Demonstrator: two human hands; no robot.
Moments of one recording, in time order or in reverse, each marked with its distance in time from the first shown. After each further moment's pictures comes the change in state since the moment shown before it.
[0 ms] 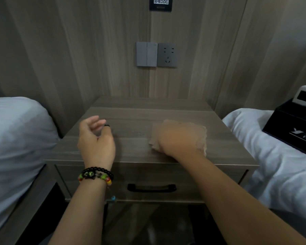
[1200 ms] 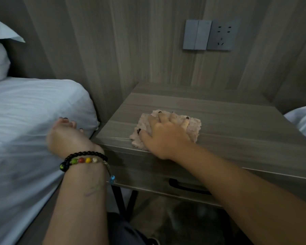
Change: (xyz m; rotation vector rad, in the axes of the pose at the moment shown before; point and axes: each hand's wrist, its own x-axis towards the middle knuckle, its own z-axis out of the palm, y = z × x) left_hand 0.091 -0.045 -0.109 -0.670 0.382 -0.448; right_hand -0.017 -0.096 0.066 -0.250 -0.148 -0.605
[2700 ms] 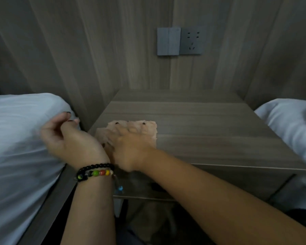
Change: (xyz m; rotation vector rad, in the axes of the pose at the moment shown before) left_hand -0.078 -0.027 0.048 0.077 -0.010 0.454; right_hand -0.002 -0.017 0.002 0.021 -0.053 -0.206
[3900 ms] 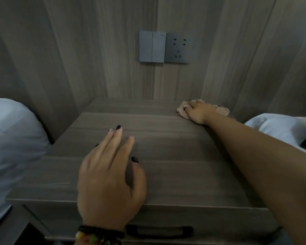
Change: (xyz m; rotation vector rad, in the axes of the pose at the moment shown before) left_hand -0.068 -0.039 0.009 0.914 -0.909 0.840; right_hand 0.041 0.299 -0.078 -0.097 0.068 0.651
